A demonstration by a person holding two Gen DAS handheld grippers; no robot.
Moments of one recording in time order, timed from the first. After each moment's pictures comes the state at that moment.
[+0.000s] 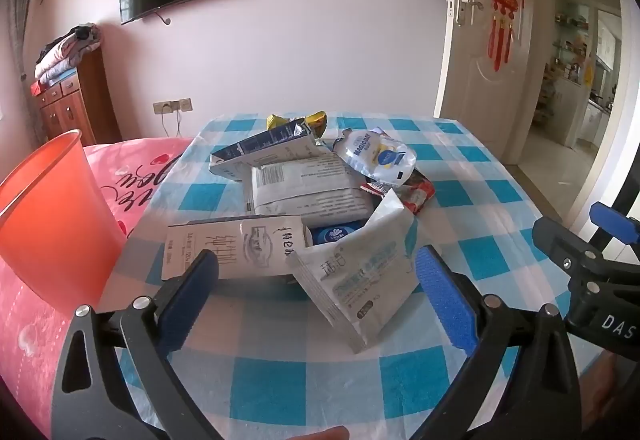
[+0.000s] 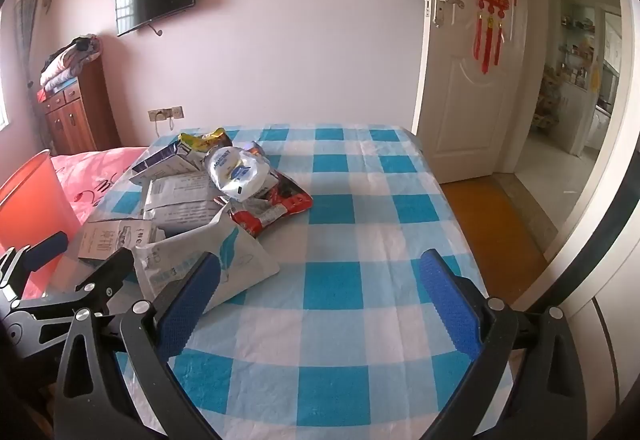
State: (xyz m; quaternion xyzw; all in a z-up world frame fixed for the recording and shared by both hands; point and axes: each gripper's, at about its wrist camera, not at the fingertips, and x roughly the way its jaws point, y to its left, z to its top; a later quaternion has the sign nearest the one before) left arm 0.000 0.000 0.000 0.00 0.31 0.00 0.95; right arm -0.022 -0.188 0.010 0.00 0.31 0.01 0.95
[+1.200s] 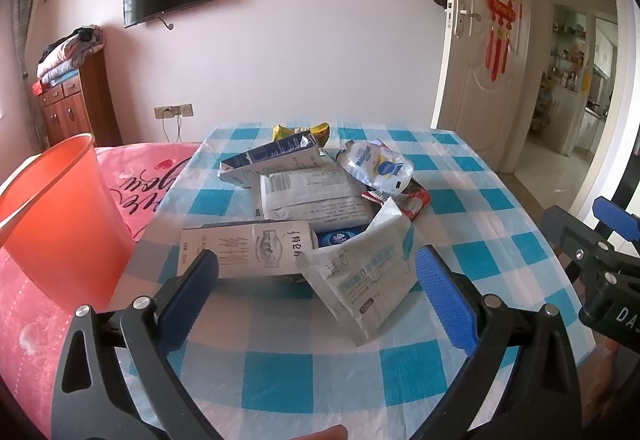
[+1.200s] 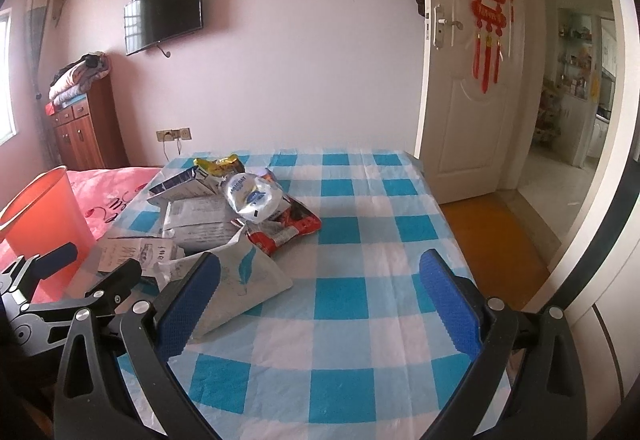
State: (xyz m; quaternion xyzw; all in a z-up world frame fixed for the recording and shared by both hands) left arm -0.018 0.009 0.014 -0.01 0.29 -0.01 0.96; right arm -0.049 -0.186 0.032 0.01 0.26 0.02 0.96
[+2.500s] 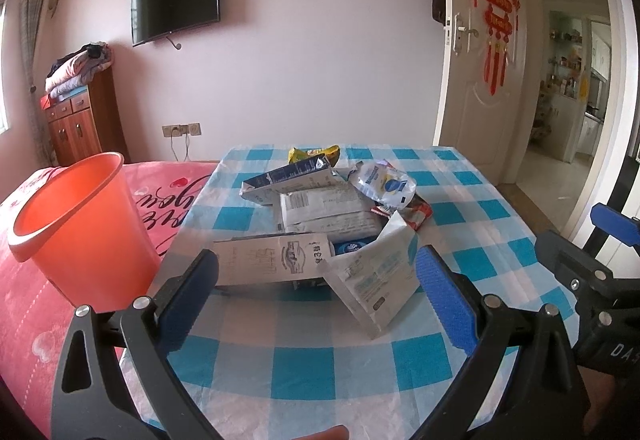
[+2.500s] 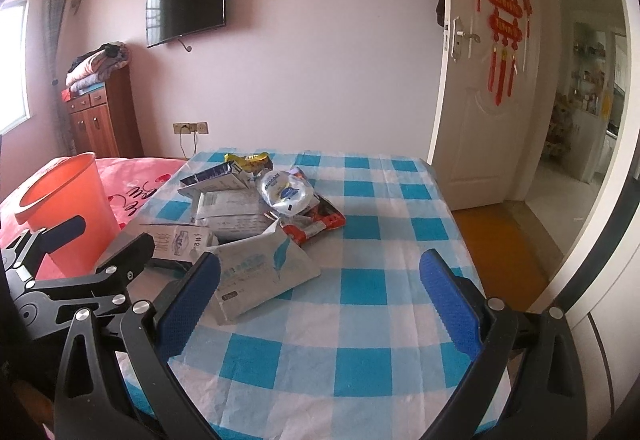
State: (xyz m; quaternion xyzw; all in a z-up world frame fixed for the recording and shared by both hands) left arm -0.049 0.026 0.035 0.00 0.26 0.00 0.97; right arm -0.080 -0.161 0.046 -0.02 0.26 0.04 0.96
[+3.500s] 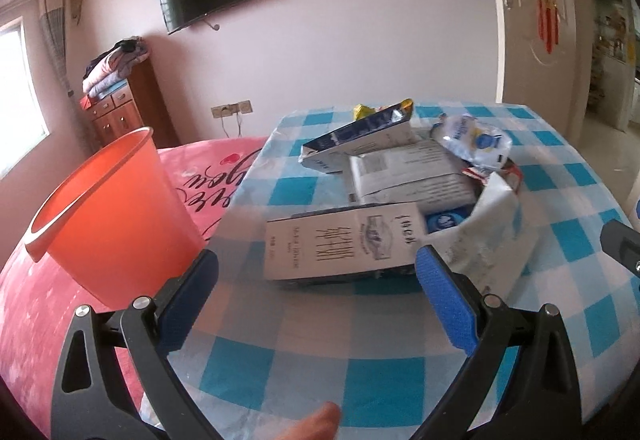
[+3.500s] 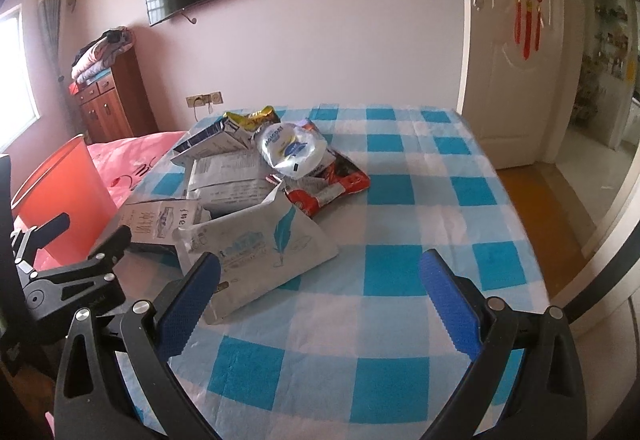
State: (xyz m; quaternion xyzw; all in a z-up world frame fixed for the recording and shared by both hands) left arm 0.005 0.050 -0.012 0.06 0.31 0.11 0.94; right arm -0.015 -0.166 -0.007 0.02 0.33 0.09 0.94
